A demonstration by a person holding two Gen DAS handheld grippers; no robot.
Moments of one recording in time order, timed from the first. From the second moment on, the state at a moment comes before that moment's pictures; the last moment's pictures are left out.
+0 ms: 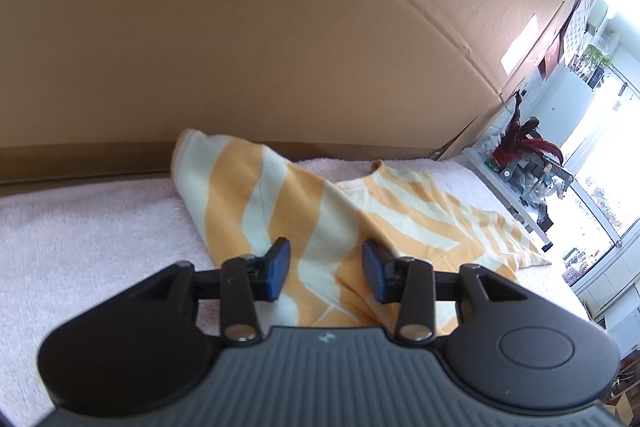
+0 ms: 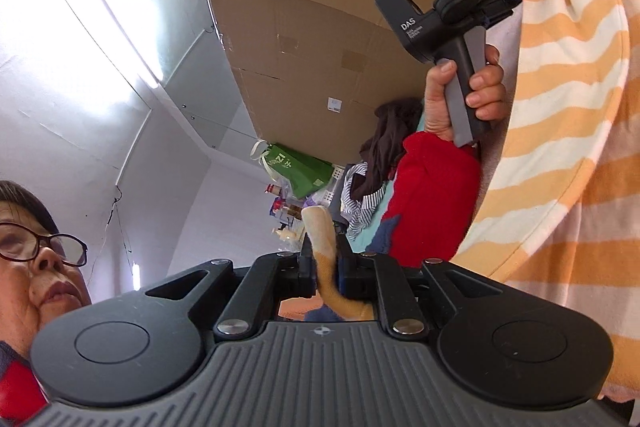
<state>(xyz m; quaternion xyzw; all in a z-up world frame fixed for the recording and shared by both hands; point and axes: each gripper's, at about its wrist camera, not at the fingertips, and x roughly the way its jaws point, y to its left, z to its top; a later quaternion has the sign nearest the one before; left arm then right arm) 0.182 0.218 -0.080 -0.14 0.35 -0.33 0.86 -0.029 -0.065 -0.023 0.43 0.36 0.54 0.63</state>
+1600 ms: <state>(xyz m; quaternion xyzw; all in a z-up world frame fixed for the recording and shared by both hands) 0.182 0.236 -0.067 -0.20 0.34 -0.34 0.85 -0.032 -0.095 -0.048 0.43 0.34 0.54 0.63</state>
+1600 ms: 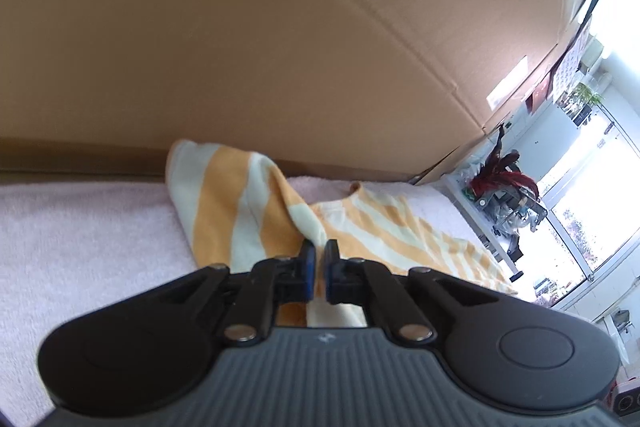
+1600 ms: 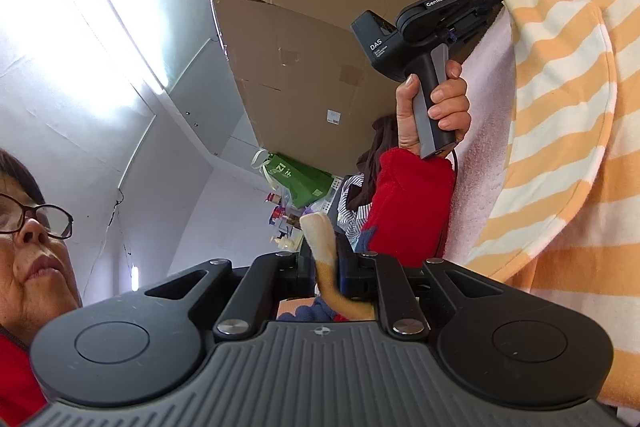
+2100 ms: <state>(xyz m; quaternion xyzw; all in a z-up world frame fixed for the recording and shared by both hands) 0.193 0.245 -0.076 -0.21 0.37 -0.31 0.85 -0.047 -0.103 -0.041 0.45 0.31 0.57 0.61</state>
